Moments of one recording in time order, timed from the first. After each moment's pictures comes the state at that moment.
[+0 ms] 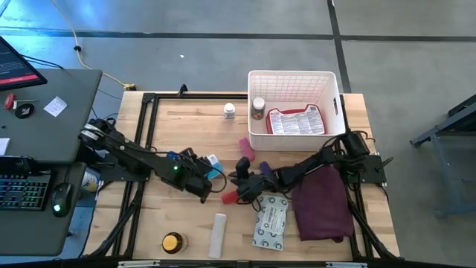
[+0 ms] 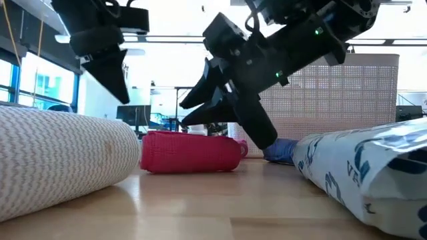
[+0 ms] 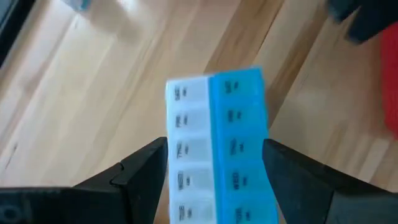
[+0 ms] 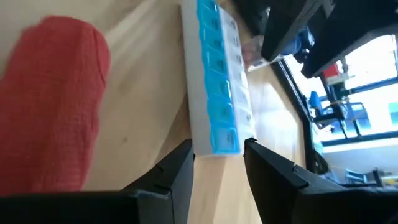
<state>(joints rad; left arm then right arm) -0.39 1.52 1.04 -0.89 -0.59 -0.77 0.27 1.97 1.01 0.46 0.48 -0.75</state>
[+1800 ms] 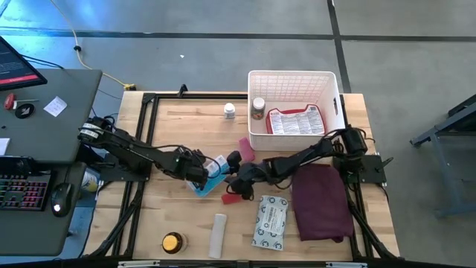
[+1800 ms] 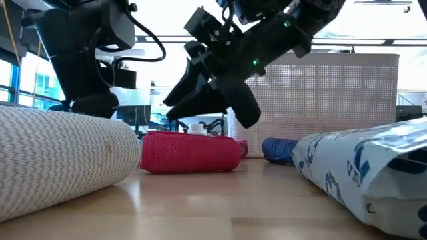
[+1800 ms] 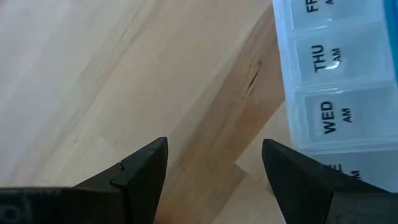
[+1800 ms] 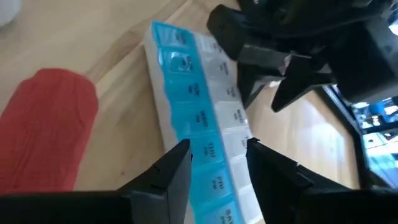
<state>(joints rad) -0.25 1.50 0.74 -0.64 -0.48 -0.84 0.17 1.97 1.15 0.27 0.21 -0.65</state>
